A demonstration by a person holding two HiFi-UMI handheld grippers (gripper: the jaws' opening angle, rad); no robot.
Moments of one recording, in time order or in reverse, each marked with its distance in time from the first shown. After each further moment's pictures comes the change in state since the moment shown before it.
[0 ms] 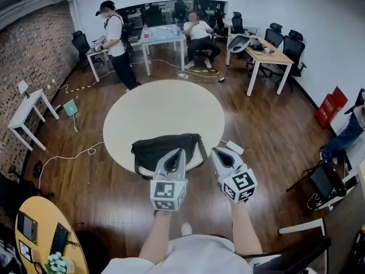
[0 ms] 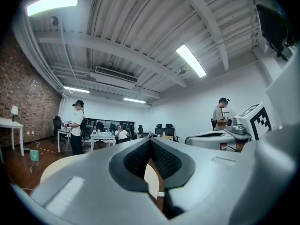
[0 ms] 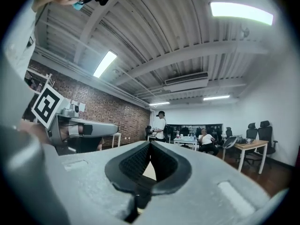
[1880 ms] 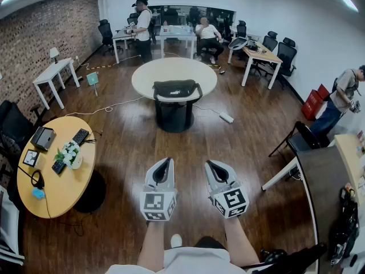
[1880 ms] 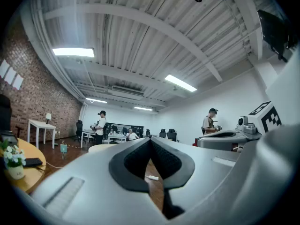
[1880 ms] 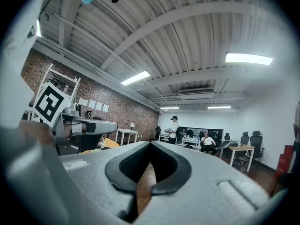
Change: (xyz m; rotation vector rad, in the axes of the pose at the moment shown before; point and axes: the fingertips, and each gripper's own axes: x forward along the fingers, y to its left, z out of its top) left arm -0.683 -0.317 0.004 -0.021 -0.064 0.146; right arm -0.601 0.458 0.044 -0.078 0.007 0.031
